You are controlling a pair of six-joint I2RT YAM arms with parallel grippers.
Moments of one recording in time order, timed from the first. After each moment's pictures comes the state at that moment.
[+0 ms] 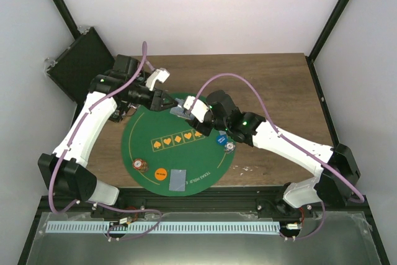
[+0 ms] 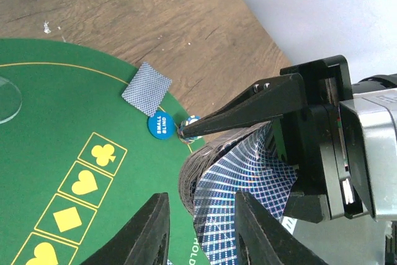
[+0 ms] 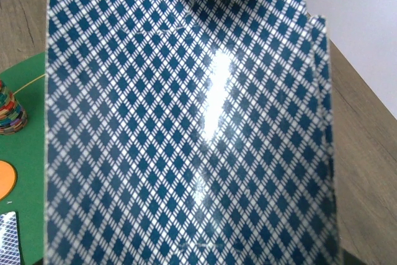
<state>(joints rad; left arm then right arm) -0.28 1.44 1.48 -1.04 0.85 0.13 0.89 1.38 1.12 -0.28 -0.06 -0.36</state>
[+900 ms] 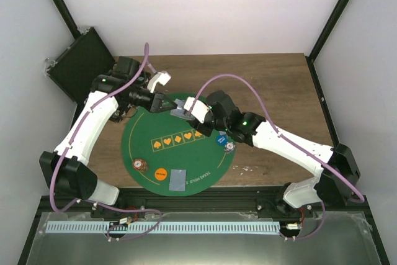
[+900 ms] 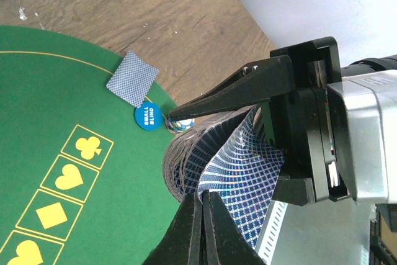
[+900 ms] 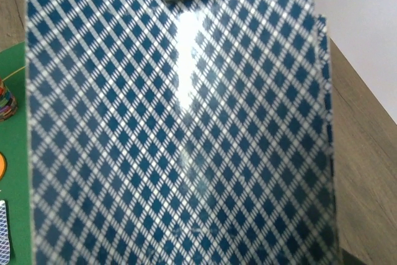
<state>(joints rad) -0.28 1.46 1.47 -1.07 0.90 0.17 0.89 1.38 1.12 -0.31 -0.03 -0.39</state>
